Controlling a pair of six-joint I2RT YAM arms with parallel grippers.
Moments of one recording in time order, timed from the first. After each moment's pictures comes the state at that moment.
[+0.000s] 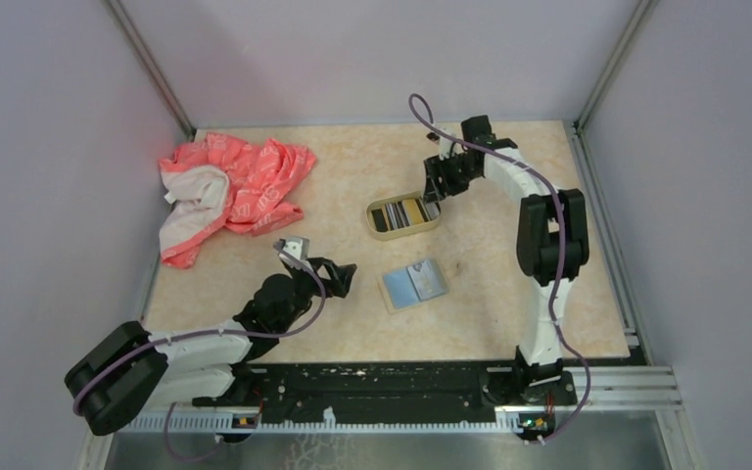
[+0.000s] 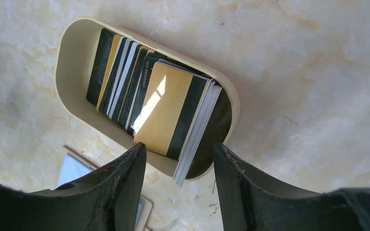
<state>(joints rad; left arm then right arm) -0.82 1.08 0.14 0.81 -0.34 -0.42 0.21 2.03 1.64 -0.65 -0.56 -0.21</state>
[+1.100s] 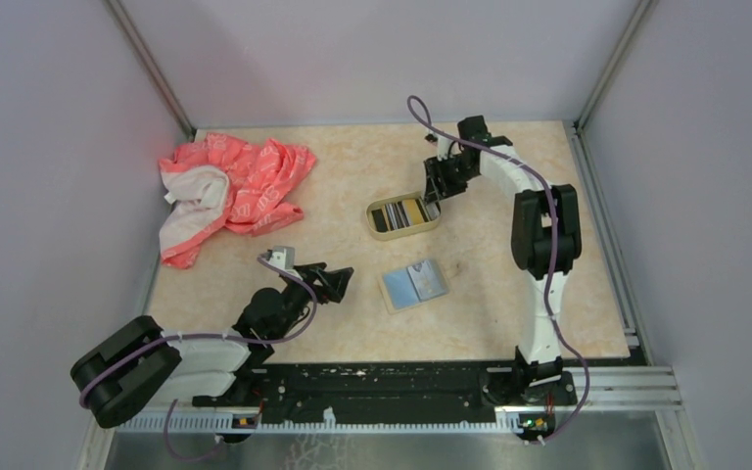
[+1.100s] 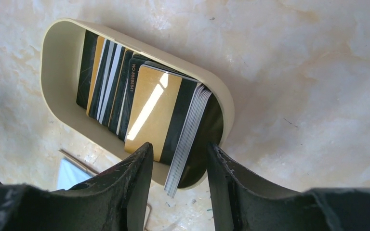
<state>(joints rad) -0.82 1.15 0.02 1.10 -0.31 -0.55 0.22 2.12 1.72 -0.70 -0.55 -0.19</state>
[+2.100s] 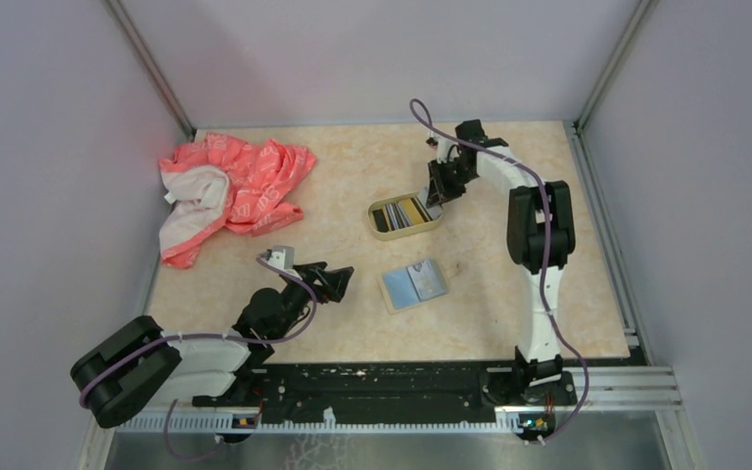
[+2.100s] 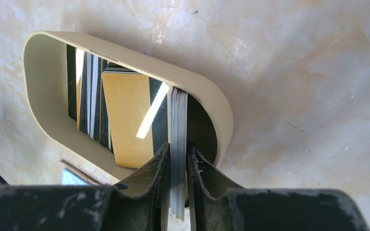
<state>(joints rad) -0.82 1.15 0.02 1.12 -0.31 -0.56 0.22 2.19 1.75 -0.71 -0.52 -0.12</state>
